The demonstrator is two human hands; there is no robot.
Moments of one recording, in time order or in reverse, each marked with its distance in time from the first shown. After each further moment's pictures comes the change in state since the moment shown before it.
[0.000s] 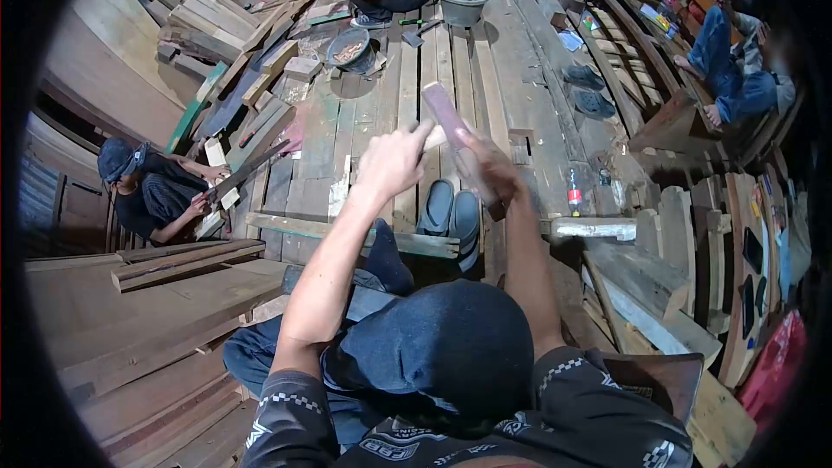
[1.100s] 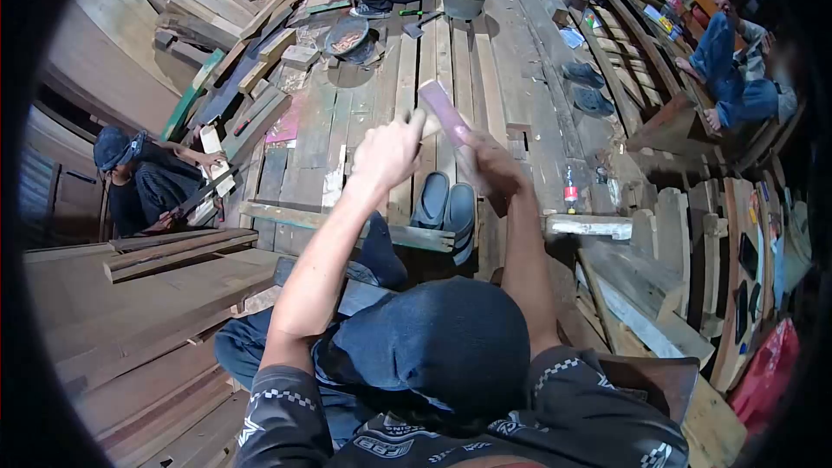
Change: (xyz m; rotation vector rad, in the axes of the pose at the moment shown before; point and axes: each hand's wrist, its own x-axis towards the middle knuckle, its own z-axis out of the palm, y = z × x) left_hand 0.001 0.002 0.001 0.070 -0.070 -0.109; right_hand 0.013 0.021 -0.017 -0.085 -0.051 -0.047
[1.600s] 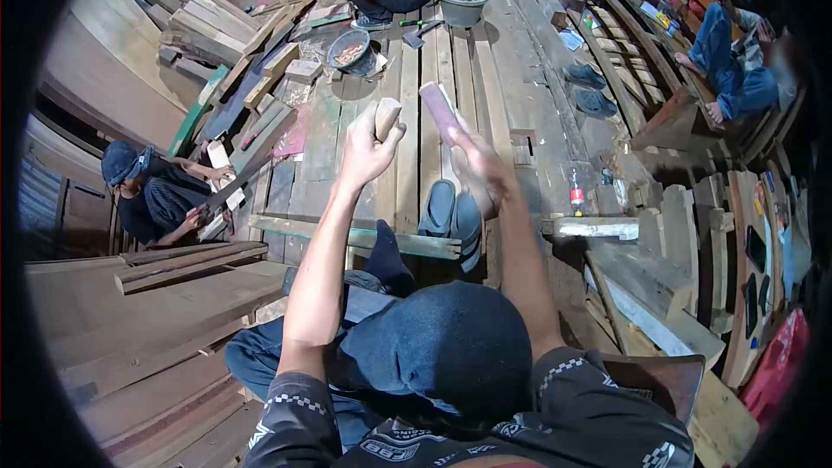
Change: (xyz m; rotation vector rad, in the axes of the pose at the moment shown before) left_hand 0.012 -0.047 0.019 -0.599 0.501 0.028; right_hand 0.002 -0.016 0.022 0.029 0.164 0.052
